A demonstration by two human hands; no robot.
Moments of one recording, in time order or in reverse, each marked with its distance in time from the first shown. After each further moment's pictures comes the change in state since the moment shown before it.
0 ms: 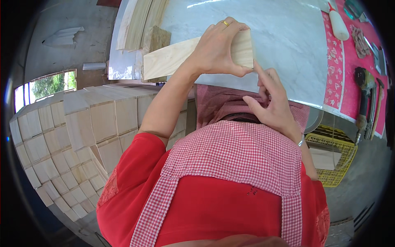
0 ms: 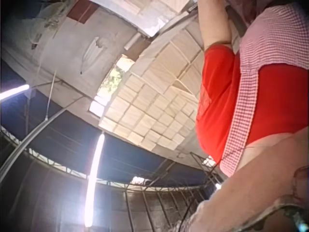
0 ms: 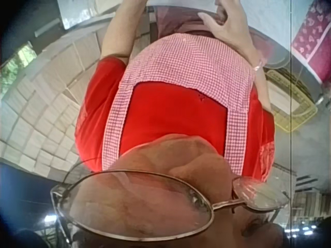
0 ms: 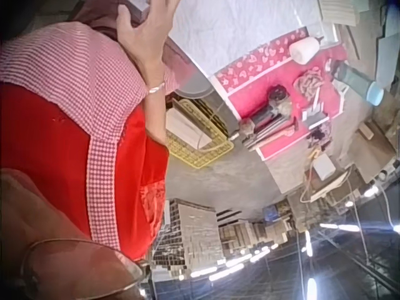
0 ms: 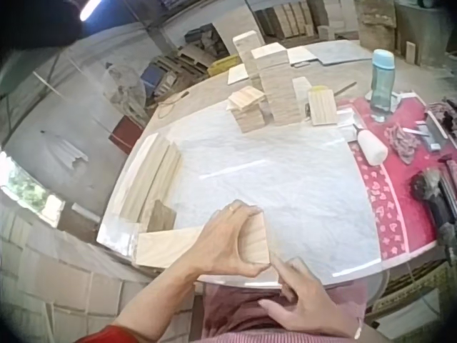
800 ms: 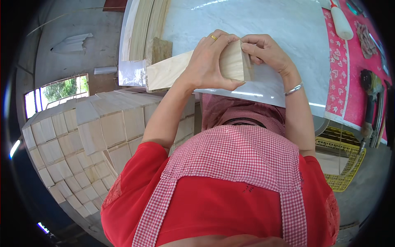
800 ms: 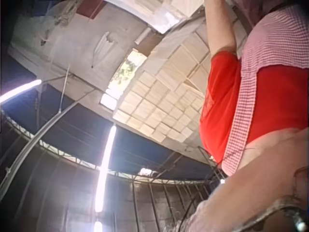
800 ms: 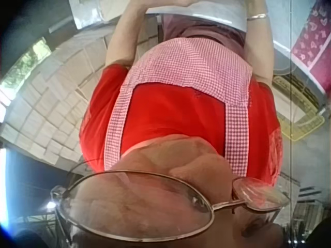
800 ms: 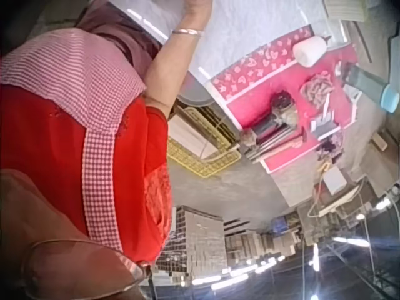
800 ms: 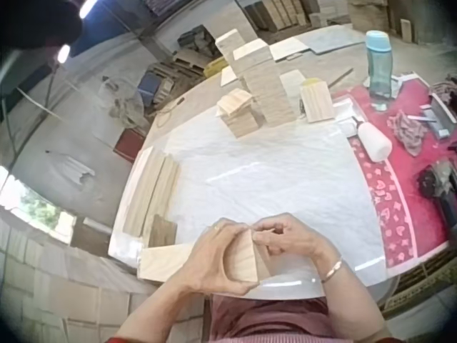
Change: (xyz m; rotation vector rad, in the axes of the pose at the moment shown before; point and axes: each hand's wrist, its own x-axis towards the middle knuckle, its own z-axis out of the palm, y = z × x) left_hand 0.001 0.003 -0.002 -0.017 -0.021 -0.034; right_hand 0.131 0.077 -0.036 0.490 -0.344 0.139
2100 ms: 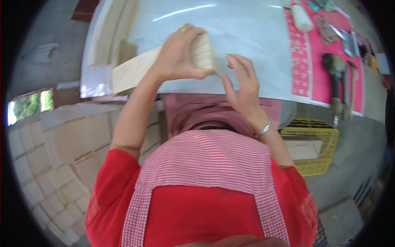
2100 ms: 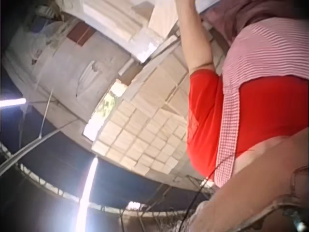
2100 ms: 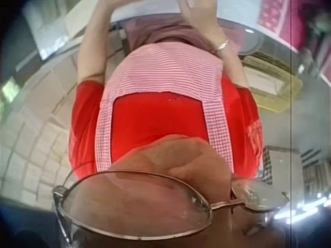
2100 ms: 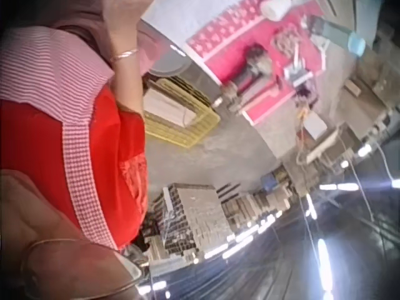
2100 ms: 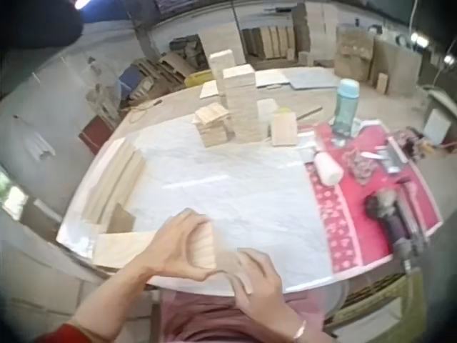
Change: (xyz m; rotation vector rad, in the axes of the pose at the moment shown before) left_hand 0.001 -0.002 0.002 0.010 0.055 0.073; right_hand -0.104 0.000 0.066 -0.996 0.847 -0.678
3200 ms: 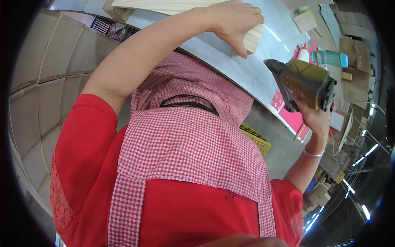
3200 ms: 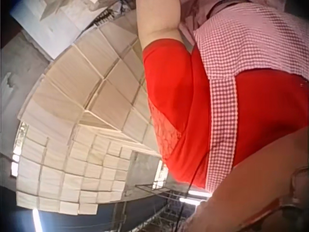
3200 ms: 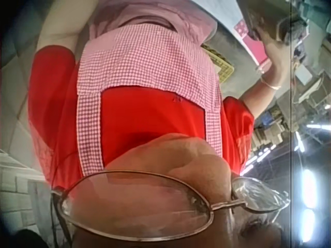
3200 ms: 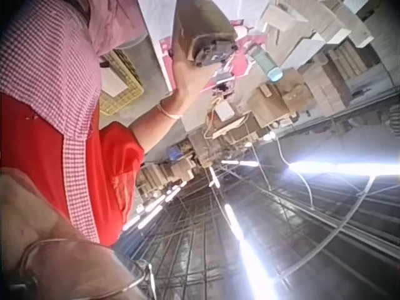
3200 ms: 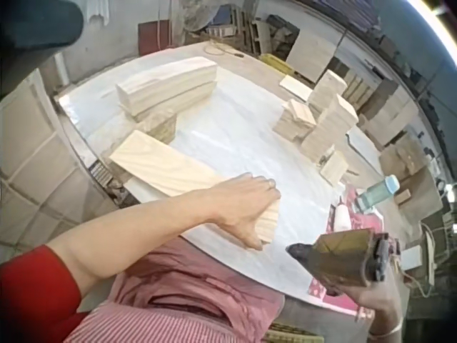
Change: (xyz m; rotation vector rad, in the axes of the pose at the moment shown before) left_hand -0.012 -0.006 -0.012 -0.011 -0.023 0.060; right_hand 0.132 -0.079 -0.116 -0.339 -0.878 0.188
